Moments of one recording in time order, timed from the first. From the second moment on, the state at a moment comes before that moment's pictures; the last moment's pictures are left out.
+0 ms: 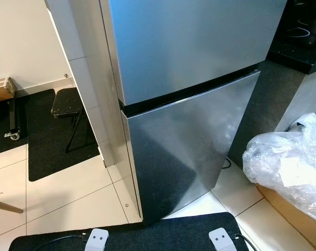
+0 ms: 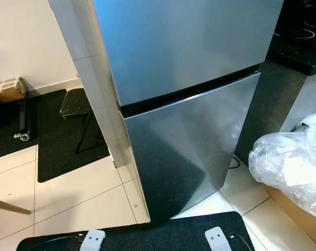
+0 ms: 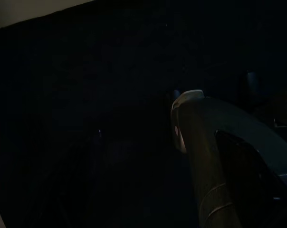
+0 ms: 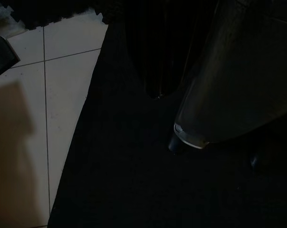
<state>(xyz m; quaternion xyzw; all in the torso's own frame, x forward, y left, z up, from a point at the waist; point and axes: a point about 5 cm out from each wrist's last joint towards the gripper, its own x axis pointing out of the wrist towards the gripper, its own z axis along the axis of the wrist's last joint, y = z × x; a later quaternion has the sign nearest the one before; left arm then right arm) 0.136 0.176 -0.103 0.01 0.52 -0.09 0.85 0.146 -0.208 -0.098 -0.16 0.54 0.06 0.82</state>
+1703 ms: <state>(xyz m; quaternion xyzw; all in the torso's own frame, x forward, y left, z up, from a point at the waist) 0.140 0.169 -0.102 0.01 0.51 -0.10 0.85 0.141 -0.206 -0.100 -0.14 0.55 0.07 0.82</state>
